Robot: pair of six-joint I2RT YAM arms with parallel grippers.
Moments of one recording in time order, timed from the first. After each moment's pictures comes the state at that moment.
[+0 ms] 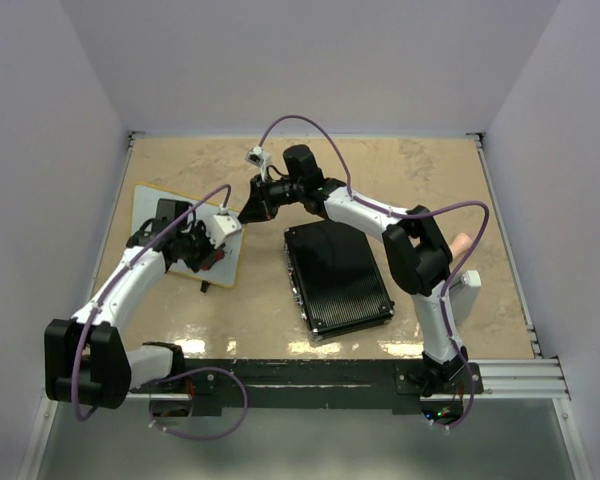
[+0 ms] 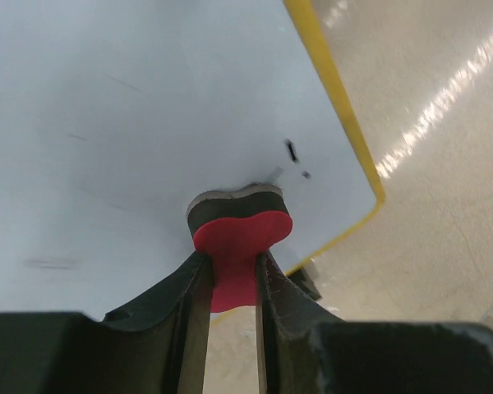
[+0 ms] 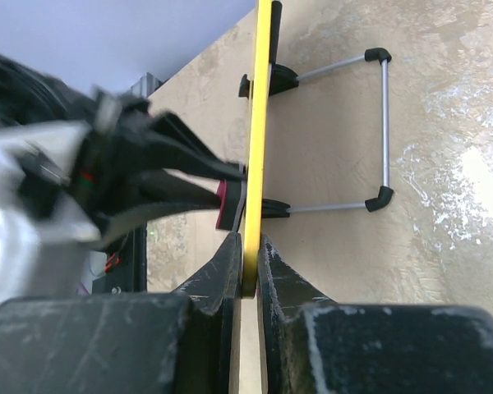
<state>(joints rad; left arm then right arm) -0.12 1.21 0.78 -0.59 0.33 0.78 0.69 2.16 1.70 0.02 -0.88 0.32</state>
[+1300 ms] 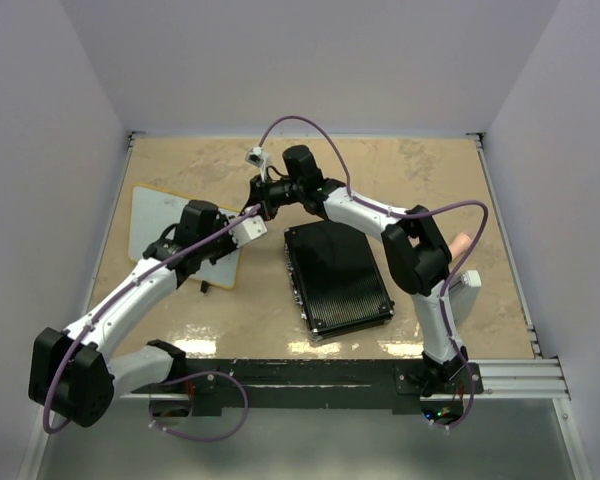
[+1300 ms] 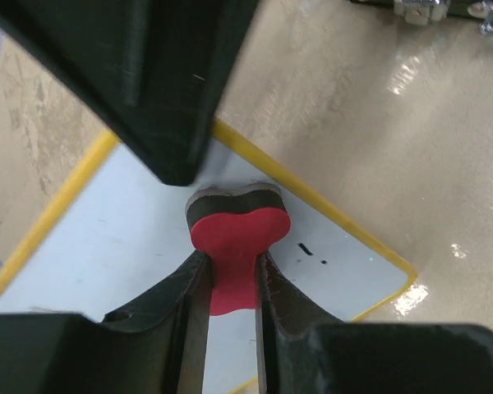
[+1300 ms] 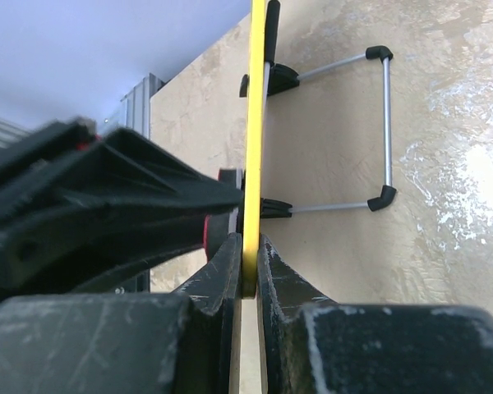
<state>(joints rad) -0.38 1.15 0.83 -0.42 0.07 0.74 0.69 2.16 1.70 0.03 -0.88 0.33</state>
